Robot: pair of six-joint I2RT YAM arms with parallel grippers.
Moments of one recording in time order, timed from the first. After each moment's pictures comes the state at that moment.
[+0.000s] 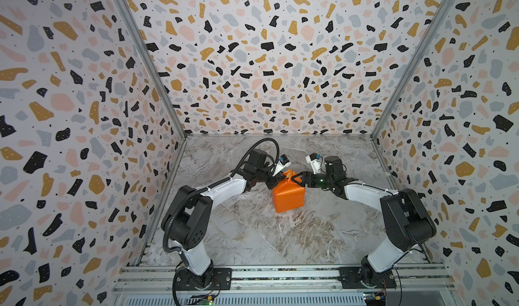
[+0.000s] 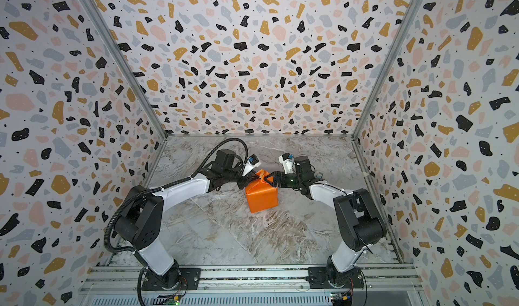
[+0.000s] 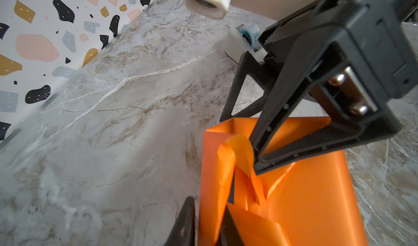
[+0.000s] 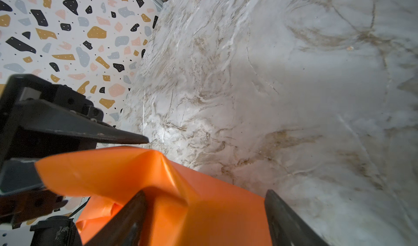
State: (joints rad) left arm -0.54 1.73 1.14 -0.08 0.49 0.43; right arm 0.37 1.66 0.89 0.14 -0.64 0.43
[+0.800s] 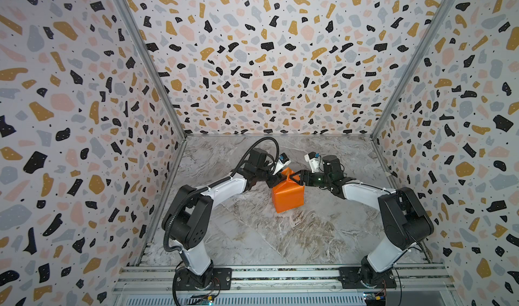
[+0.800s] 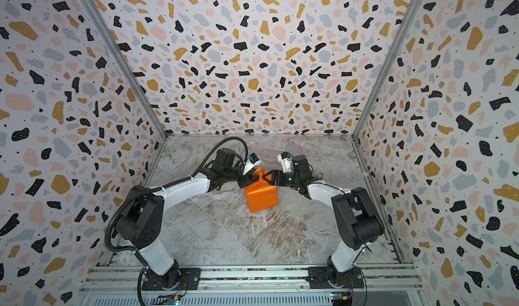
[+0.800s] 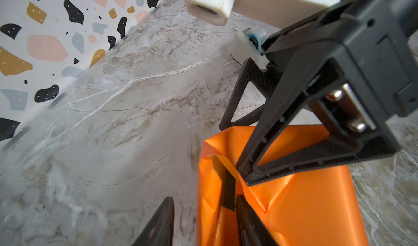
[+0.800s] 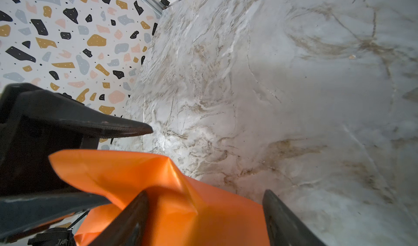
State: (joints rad) left arm -0.54 1.74 1.15 -0.07 0.47 0.41; right arm 0.40 1.67 0.90 0.19 -0.61 0.47
